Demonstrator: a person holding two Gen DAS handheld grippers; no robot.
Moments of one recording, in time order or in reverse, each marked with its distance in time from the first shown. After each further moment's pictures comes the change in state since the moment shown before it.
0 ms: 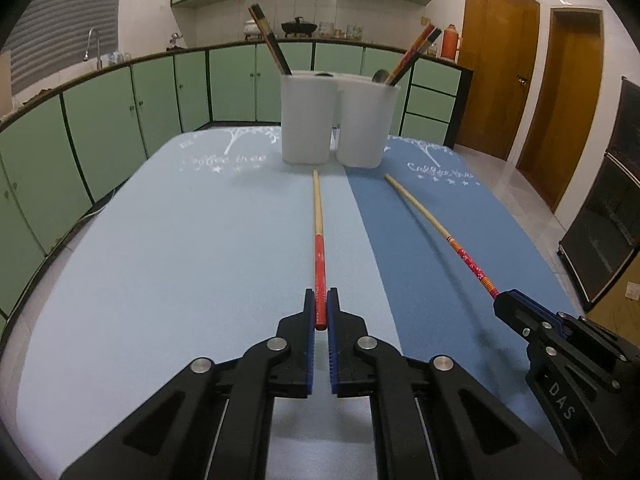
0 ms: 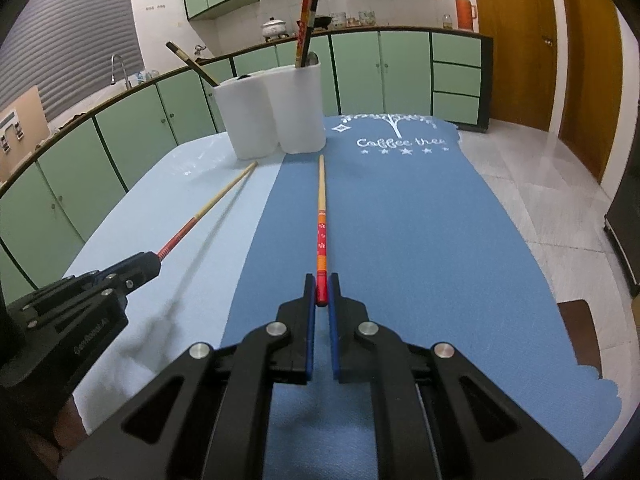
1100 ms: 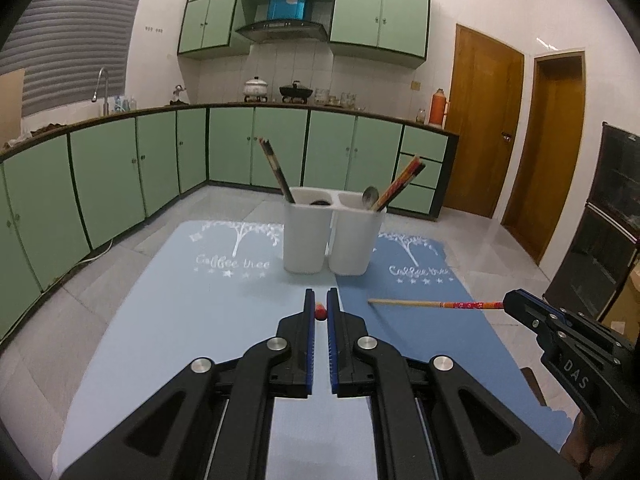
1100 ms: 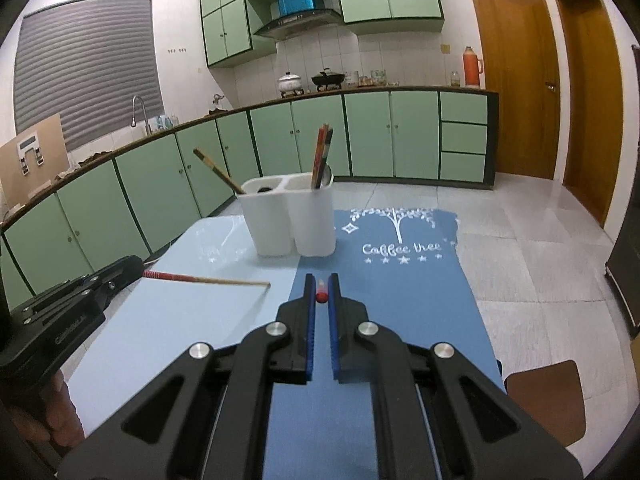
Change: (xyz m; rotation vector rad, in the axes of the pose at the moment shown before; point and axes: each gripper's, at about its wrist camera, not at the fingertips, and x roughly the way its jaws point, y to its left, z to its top) left arm -0.070 0.014 0.068 -0.022 -0.232 -0.048; right arm -0.064 0.004 0.074 -0.032 -0.196 0.039
